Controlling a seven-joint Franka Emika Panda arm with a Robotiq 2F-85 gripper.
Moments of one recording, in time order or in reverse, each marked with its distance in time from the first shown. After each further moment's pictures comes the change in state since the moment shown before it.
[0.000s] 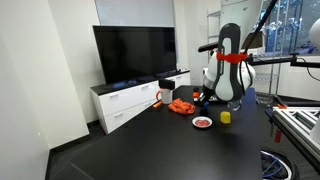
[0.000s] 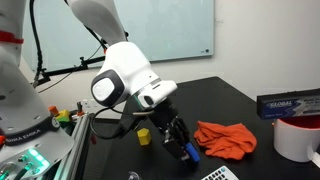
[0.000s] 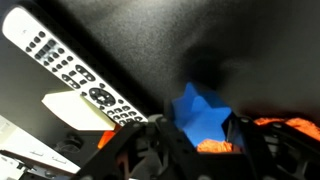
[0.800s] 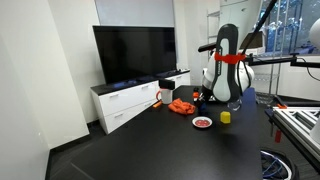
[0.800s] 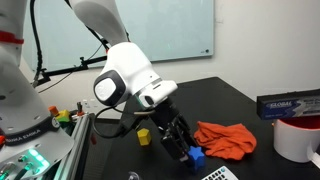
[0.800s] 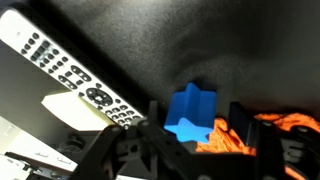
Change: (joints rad) arm 0.000 0.006 0.019 0.012 0.048 0.001 0.000
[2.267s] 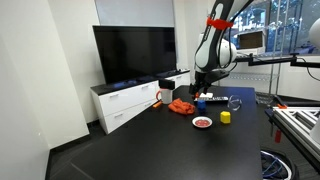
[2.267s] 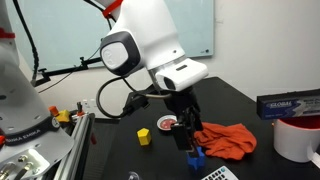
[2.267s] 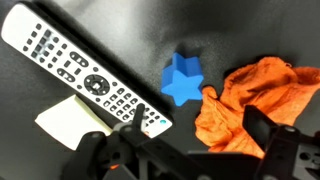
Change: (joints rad) arm 0.020 -0.237 -0.184 0.132 -0.053 -0.548 -0.027
